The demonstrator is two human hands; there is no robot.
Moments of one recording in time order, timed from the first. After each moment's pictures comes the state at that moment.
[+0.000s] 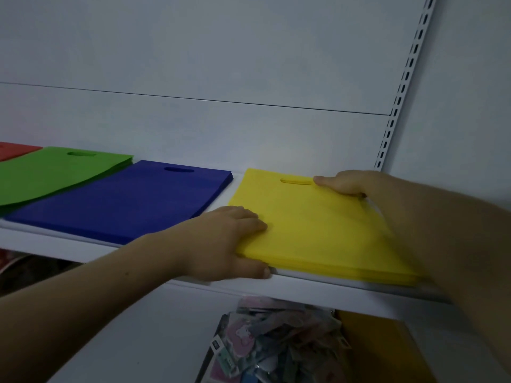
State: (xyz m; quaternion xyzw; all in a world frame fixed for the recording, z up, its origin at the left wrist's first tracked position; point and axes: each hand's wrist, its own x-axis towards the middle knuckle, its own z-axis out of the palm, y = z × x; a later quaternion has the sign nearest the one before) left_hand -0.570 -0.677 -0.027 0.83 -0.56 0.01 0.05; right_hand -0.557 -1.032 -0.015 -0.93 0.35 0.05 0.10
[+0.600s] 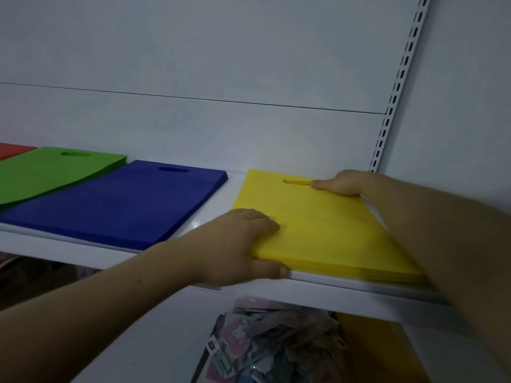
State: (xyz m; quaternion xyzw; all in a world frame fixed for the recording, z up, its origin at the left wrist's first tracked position) left_hand -0.587 -0.700 -0.034 0.83 -0.55 0.01 0.11; right_hand -0.557 -1.047 -0.020 -0.94 0.34 0.04 0.09
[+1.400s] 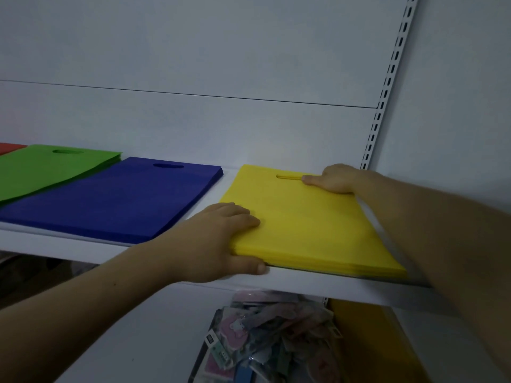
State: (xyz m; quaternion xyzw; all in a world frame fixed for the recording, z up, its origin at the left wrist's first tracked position) left_hand -0.575 -0.679 -0.043 0.84 -0.54 0.02 0.10; right_hand -0.565 -1.030 -0.024 -0.96 0.29 0.01 0.05
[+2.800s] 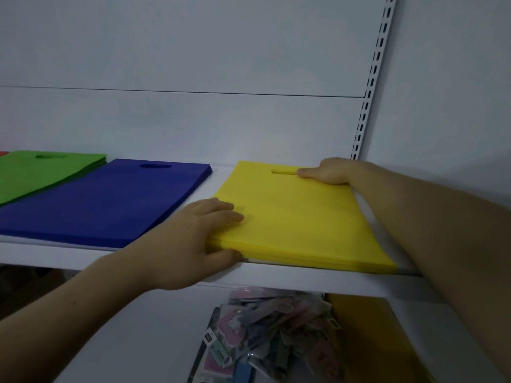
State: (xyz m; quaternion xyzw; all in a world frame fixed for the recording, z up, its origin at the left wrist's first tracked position) left_hand -0.572 -0.669 -0.049 0.83 -0.53 0.05 0.15; right_hand -0.574 -1.038 -0.022 -0.95 0.31 0.02 0.10
